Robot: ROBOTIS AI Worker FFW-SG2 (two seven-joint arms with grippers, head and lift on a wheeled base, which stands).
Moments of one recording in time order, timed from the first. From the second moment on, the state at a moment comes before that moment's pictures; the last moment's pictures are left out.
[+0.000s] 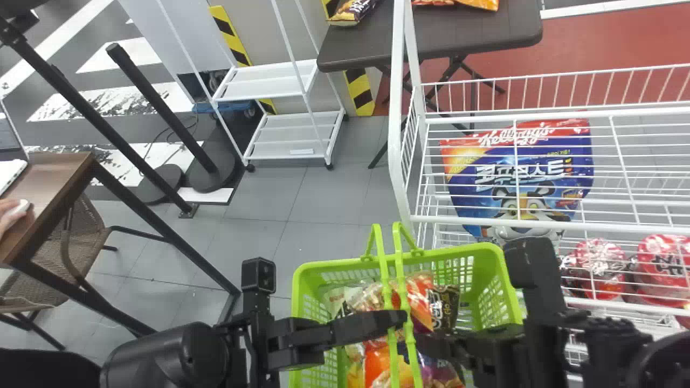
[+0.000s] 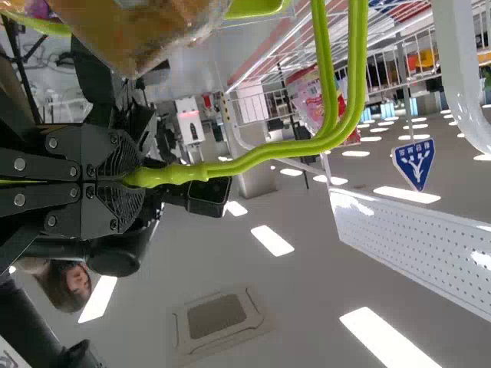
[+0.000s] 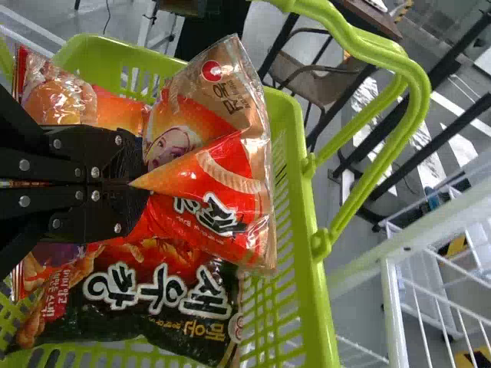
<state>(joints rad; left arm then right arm) 0.30 0.20 0.35 -1.78 0.47 1.31 -1.57 0.19 -0.06 0.39 -2.01 -0.51 1.20 0.19</state>
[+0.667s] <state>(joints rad) 0.30 0.20 0.36 -1.77 0.47 1.30 -1.57 0.27 -0.07 0.02 -2.26 -0.54 1.29 0.28</state>
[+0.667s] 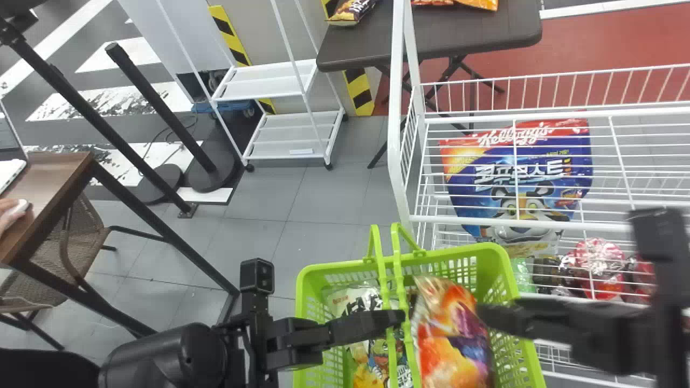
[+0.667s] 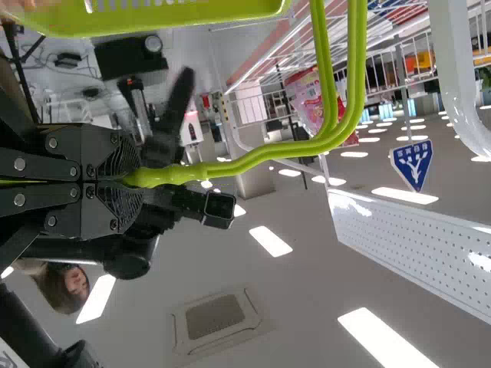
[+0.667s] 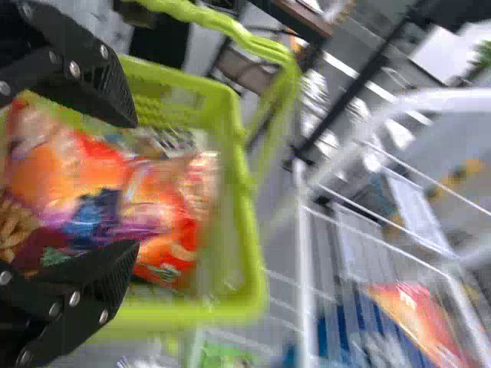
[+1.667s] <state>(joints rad) 0.33 0.20 0.37 -1.77 0.47 1.30 -1.57 -0.24 -0.07 -0.23 -1.52 0.04 0.52 0.21</state>
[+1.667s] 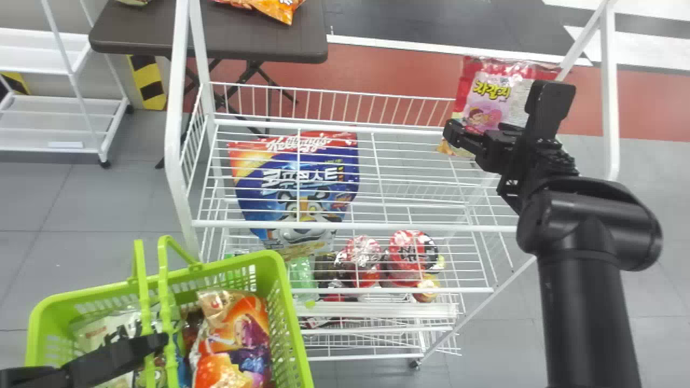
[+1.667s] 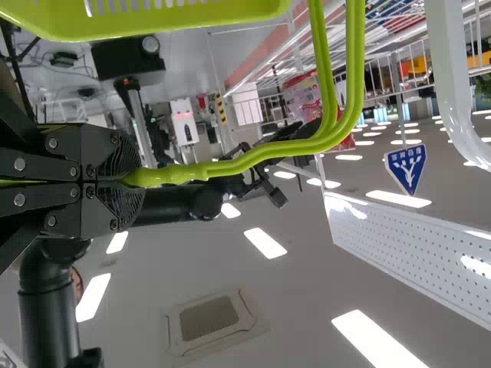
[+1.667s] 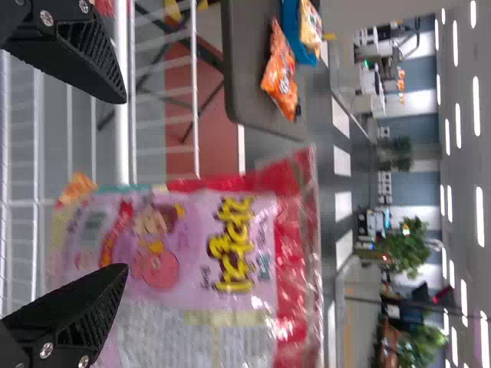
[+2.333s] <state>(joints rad) 0.35 0.19 0.40 -1.77 0.48 1.30 -1.57 -0.35 -0.10 -0.25 -1.28 0.11 0.43 0.15</state>
